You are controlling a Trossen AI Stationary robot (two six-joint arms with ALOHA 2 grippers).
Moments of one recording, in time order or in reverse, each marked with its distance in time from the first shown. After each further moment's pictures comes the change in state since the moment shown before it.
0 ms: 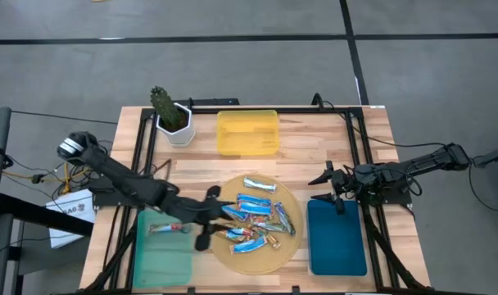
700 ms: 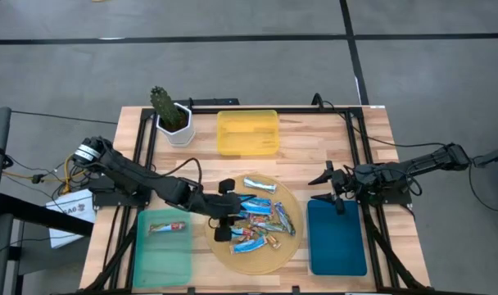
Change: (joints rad) left arm 0.102 0.180 0.168 -0.202 -0.001 0.059; right arm 0.000 0.000 0.000 0.000 0.000 0.000
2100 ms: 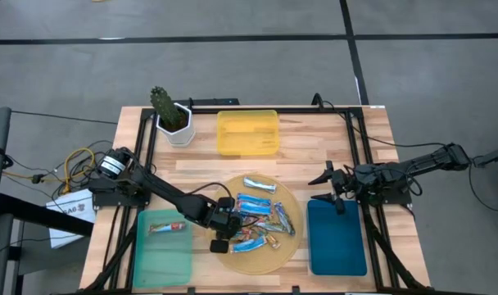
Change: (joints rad) left arm -0.035 0.278 0.001 -0.108 0.154 -0.044; right arm 0.000 0.000 0.000 0.005 0.000 0.000
